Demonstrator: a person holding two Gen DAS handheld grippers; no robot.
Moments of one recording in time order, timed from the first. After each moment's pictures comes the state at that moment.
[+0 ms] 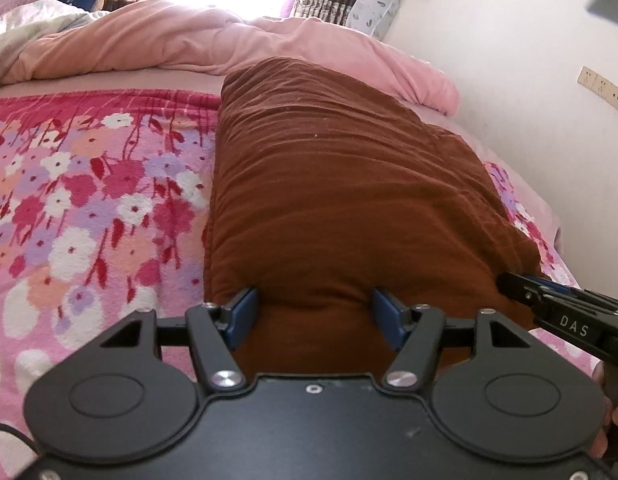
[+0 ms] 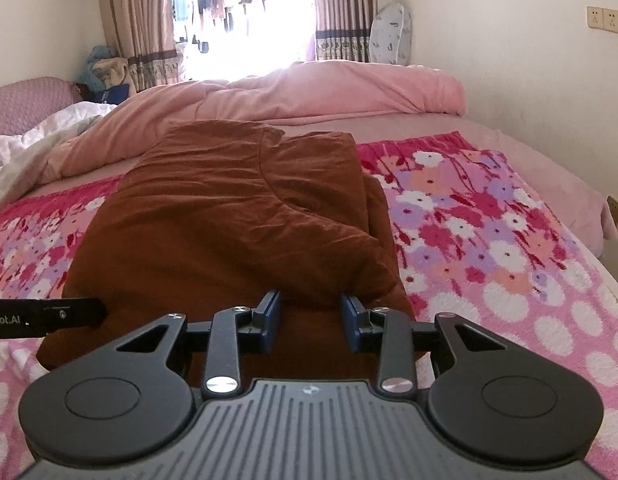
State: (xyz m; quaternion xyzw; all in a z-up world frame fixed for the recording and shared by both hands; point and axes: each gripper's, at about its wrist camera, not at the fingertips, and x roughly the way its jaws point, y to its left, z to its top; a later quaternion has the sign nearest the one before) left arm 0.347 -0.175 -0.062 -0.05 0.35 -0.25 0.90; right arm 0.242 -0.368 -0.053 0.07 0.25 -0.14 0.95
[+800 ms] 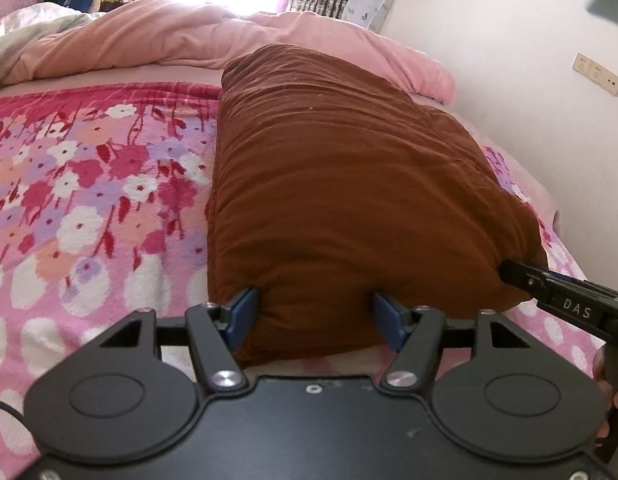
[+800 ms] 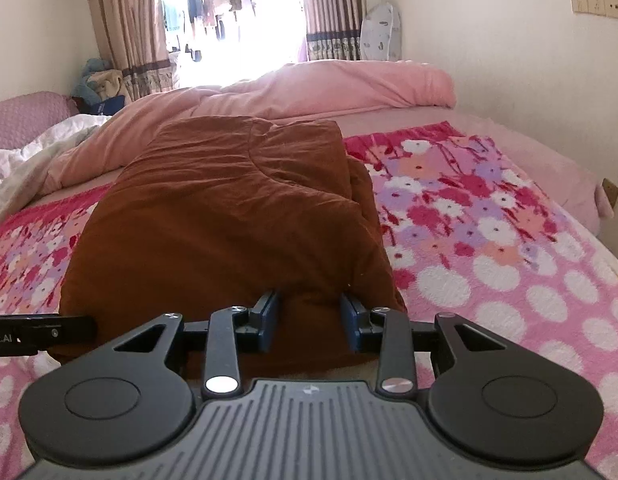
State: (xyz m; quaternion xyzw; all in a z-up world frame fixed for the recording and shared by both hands) left arm 0.320 -0.172 -0.071 -0.03 0.35 -0.26 0.90; right arm 0.221 -0.378 -0.065 0.09 0.24 -0.14 0.96
